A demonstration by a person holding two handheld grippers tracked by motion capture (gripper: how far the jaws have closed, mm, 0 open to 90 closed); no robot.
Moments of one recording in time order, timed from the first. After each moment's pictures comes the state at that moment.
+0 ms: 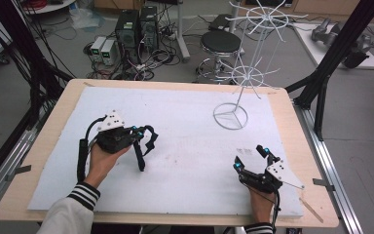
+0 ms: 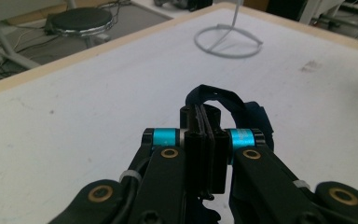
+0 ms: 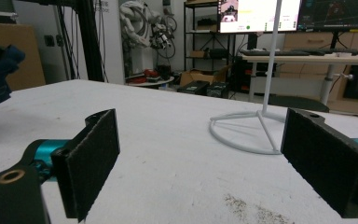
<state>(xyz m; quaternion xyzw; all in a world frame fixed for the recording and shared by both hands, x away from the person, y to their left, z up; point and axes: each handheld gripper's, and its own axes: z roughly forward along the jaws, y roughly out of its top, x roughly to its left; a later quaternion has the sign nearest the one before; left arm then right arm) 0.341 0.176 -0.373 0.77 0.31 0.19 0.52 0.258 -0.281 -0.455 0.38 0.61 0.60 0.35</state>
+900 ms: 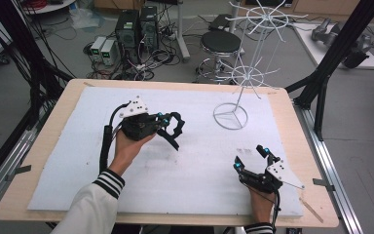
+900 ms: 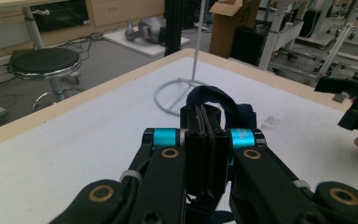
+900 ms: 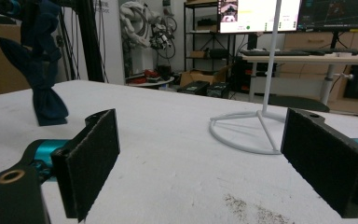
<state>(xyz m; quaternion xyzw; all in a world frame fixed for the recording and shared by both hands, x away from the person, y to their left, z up) 0.363 0.112 -0.343 0.75 0.26 0.16 0.58 0.258 -0.281 -0.455 0.38 0.61 0.60 0.35</state>
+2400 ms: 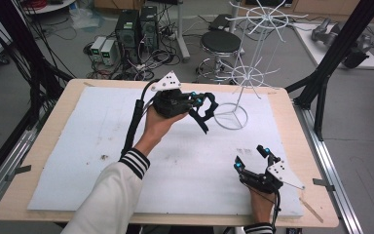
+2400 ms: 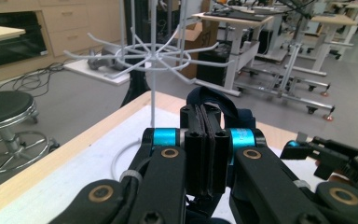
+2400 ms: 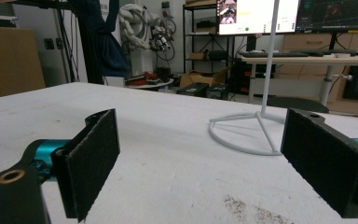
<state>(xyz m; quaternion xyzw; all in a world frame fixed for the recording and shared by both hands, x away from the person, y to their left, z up) 0.397 0.034 -0.290 0.75 0.19 0.13 0.62 0.258 -0.282 -0.455 0.38 0.60 0.61 0.35</state>
